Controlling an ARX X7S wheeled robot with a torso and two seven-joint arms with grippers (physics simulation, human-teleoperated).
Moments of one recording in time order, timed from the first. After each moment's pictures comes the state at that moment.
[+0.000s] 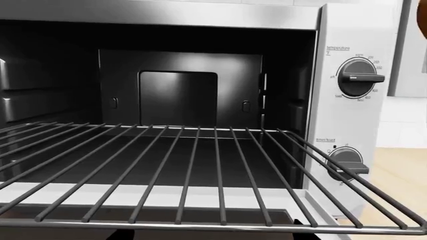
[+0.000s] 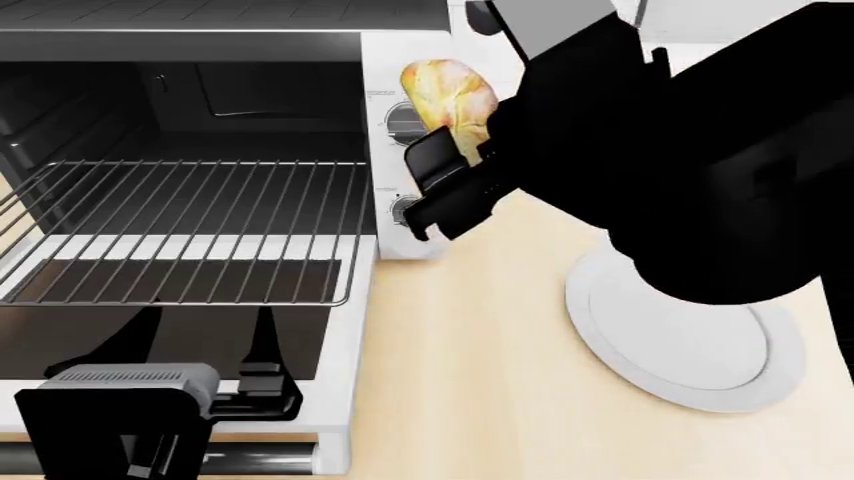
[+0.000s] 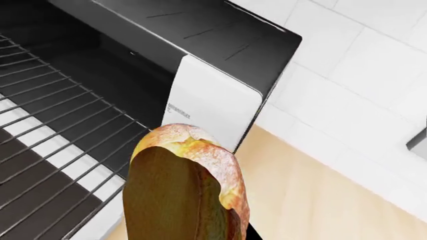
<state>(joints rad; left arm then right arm) -0.75 -1.11 1.46 0.61 -0.75 0.39 -1.19 1.63 0.41 -0.69 -0.10 2.10 1.33 1.28</state>
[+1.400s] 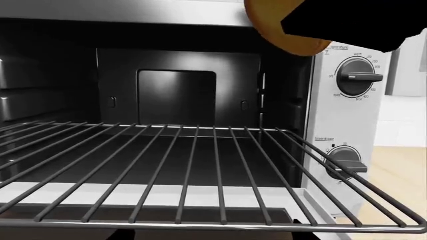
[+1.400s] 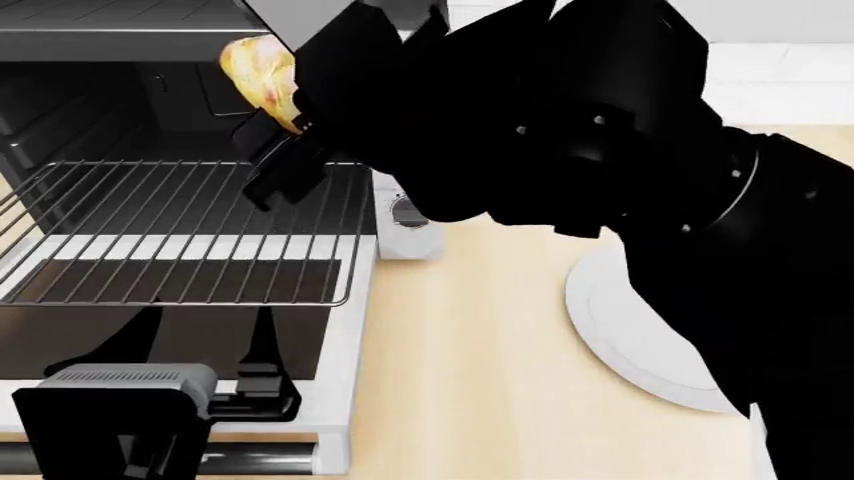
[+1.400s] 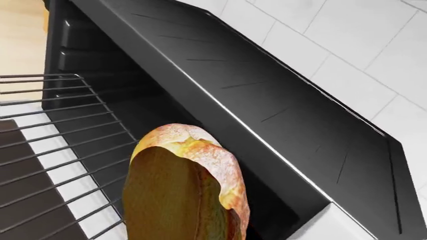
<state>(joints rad) -0.73 -1.11 1.44 0.61 -0.75 0.39 -1.17 1.70 0.10 -0.97 0.13 1.27 1.08 0.48</state>
